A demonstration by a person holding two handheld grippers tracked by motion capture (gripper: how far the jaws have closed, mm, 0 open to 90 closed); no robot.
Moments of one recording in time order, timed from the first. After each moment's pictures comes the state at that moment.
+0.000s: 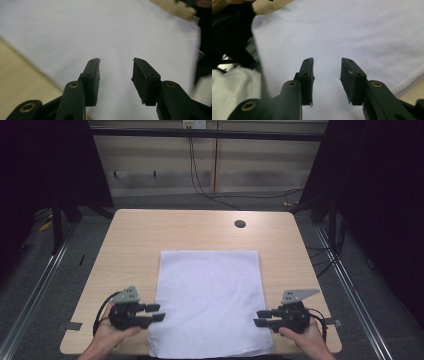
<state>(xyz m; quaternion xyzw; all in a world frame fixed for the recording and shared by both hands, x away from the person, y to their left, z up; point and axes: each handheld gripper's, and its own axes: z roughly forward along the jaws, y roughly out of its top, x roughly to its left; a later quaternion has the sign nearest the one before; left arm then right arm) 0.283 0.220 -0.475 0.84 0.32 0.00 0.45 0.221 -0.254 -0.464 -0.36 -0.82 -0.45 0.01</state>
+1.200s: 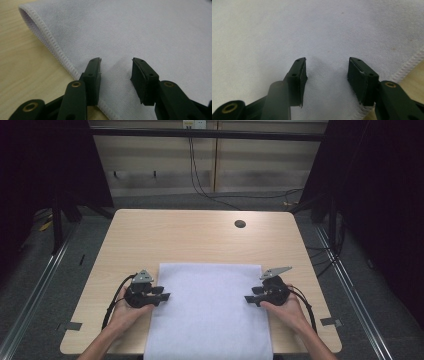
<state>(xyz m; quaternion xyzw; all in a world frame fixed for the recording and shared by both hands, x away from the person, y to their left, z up) 0.317 0.200 -0.500 0.86 0.33 0.06 0.39 0.294 -0.236 -0.492 -0.40 -0.85 -0.34 -0.05</state>
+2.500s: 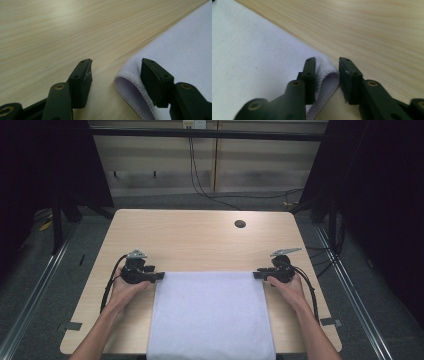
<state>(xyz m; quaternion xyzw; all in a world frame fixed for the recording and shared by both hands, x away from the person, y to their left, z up) 0.393 0.218 -0.500 0.82 0.40 0.07 0.40 0.366 -0.278 -0.504 -0.46 -0.80 -0.38 -0.06</state>
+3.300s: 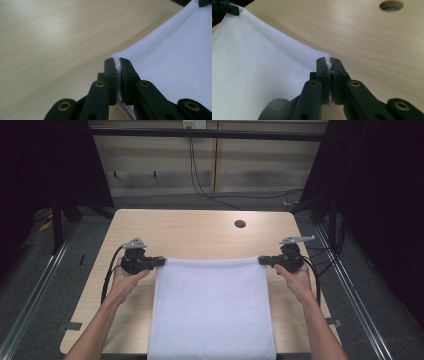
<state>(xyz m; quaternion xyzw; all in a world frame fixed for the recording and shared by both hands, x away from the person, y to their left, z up) 0.404 0.209 -0.444 0.81 0.34 0.08 0.47 0.366 -0.286 -0.440 -0.44 -0.77 -0.45 -0.09</state>
